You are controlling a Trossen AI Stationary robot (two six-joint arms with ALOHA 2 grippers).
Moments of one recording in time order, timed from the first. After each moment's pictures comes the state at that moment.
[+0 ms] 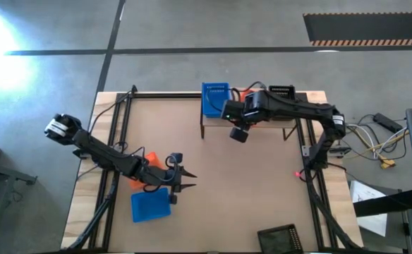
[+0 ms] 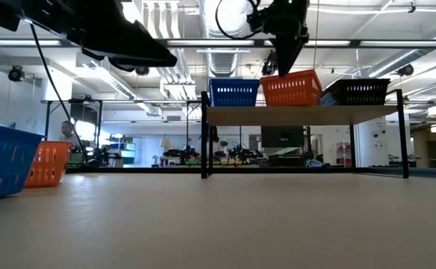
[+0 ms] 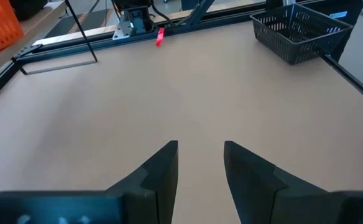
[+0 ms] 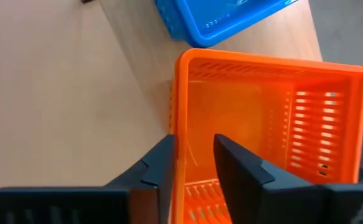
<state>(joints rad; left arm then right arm) -0.42 1.35 0.63 0.33 -0.37 -0.02 -0.17 1.78 1.83 -1.43 0.35 0.21</state>
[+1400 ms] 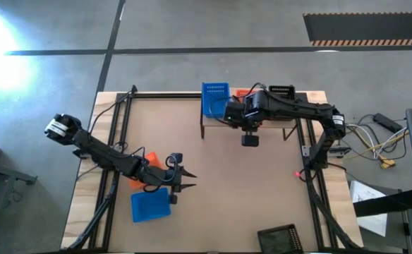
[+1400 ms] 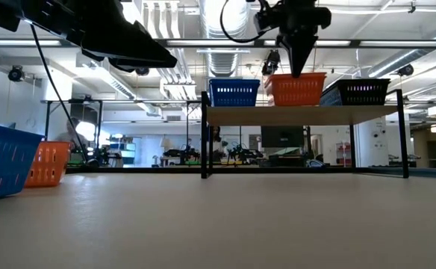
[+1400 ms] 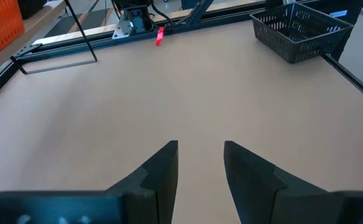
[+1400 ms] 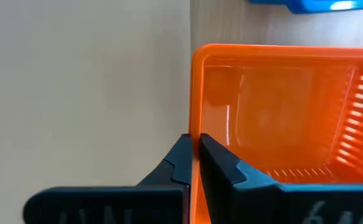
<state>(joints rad) -0.42 1.35 0.63 0.33 -0.37 -0.02 -0.17 1.78 1.83 -1.53 0.23 -0.13</state>
